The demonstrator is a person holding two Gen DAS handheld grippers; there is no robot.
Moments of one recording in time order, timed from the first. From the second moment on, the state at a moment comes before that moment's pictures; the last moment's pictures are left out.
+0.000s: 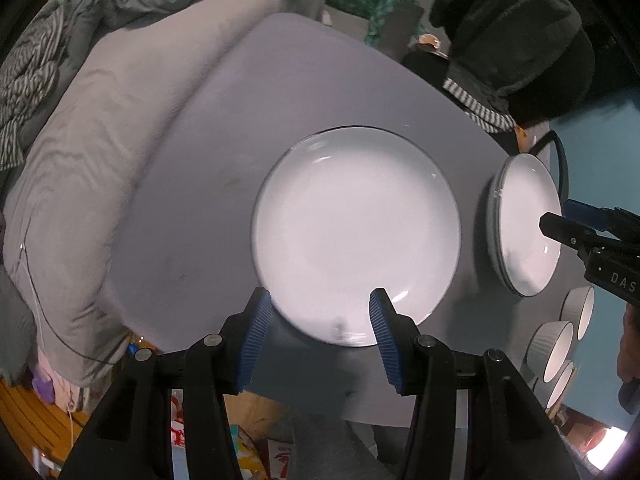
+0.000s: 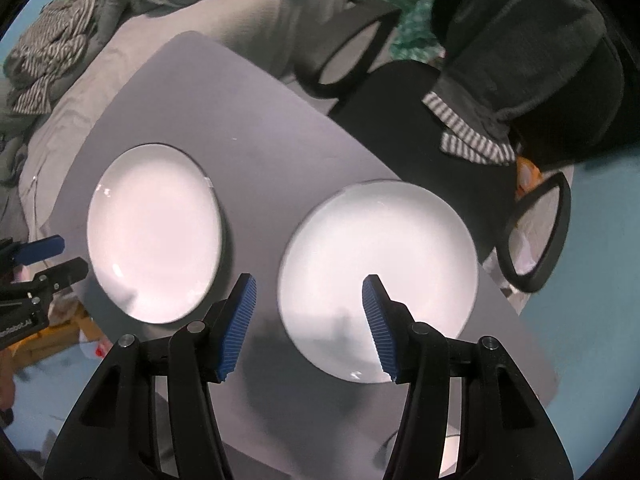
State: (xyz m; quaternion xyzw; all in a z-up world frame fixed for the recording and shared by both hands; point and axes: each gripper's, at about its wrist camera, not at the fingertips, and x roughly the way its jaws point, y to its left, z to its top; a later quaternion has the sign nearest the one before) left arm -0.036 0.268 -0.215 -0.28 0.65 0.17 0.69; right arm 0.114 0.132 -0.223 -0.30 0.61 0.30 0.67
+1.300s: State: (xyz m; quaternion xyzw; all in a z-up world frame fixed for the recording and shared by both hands) left arm -0.049 0.309 -0.288 -0.36 0.65 0.20 0.64; right arm 0.110 0.212 -0.308 -0.27 0.66 0.33 0.62
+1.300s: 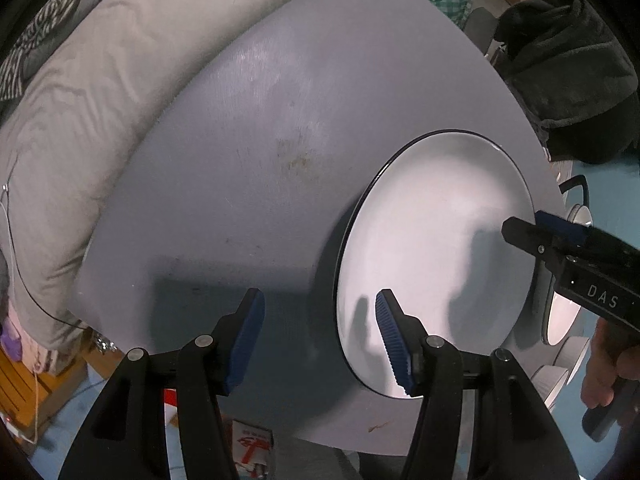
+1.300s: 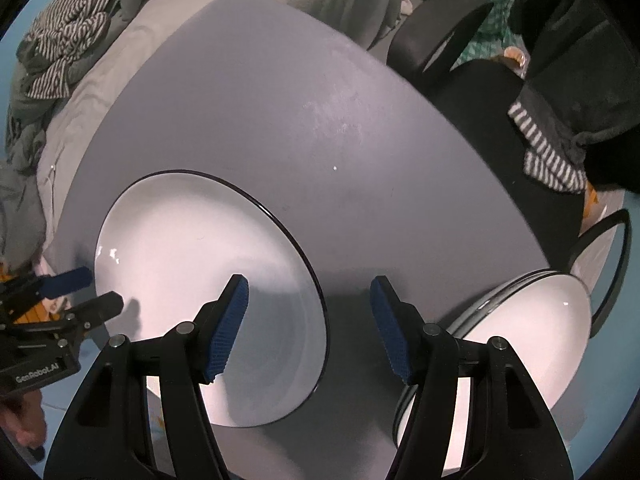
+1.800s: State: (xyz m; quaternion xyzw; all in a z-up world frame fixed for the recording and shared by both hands) left arm -0.043 0.302 -0.298 -0.35 0.65 0.19 0.65; right arm 0.105 0.202 -0.321 -0.22 0.69 0.35 0.60
